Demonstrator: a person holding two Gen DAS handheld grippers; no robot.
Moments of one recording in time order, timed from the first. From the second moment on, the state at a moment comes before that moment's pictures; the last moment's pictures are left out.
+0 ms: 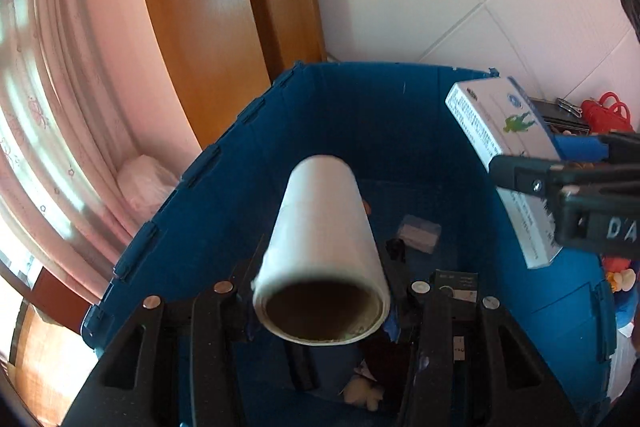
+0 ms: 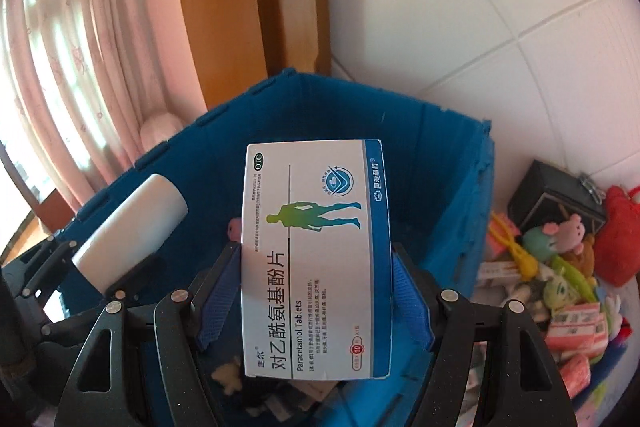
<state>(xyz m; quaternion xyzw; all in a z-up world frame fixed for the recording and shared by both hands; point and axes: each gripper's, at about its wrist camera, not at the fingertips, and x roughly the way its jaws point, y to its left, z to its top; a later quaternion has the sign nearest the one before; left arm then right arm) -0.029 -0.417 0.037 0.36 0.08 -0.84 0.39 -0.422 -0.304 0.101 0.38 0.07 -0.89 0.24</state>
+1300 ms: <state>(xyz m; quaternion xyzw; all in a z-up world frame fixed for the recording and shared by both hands) 0.017 -0.395 0.043 0.28 0.13 -0.87 0.38 -0.336 -0.322 0.098 0.30 0.22 -0.92 0.15</state>
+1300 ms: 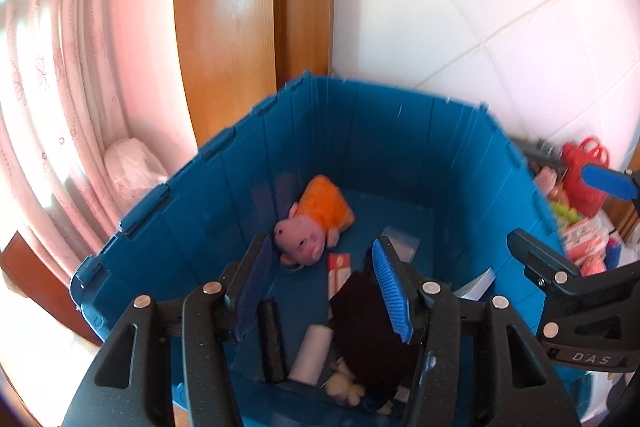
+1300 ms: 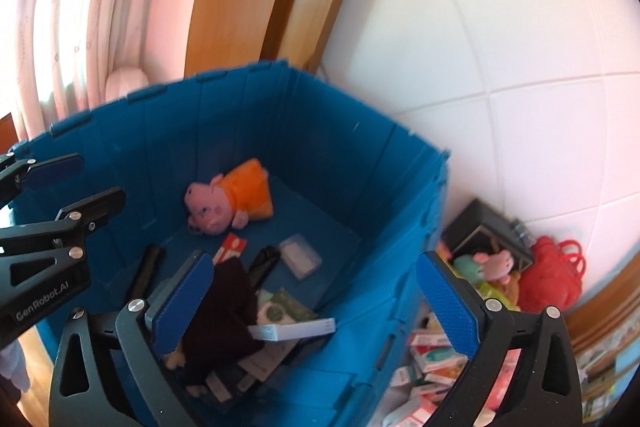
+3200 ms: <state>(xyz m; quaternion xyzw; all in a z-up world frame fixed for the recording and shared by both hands) -0.321 -0.038 -0.231 0.52 0.09 -0.82 0.20 -0.270 0.325 -0.149 0.51 -0.10 -0.85 -0.09</state>
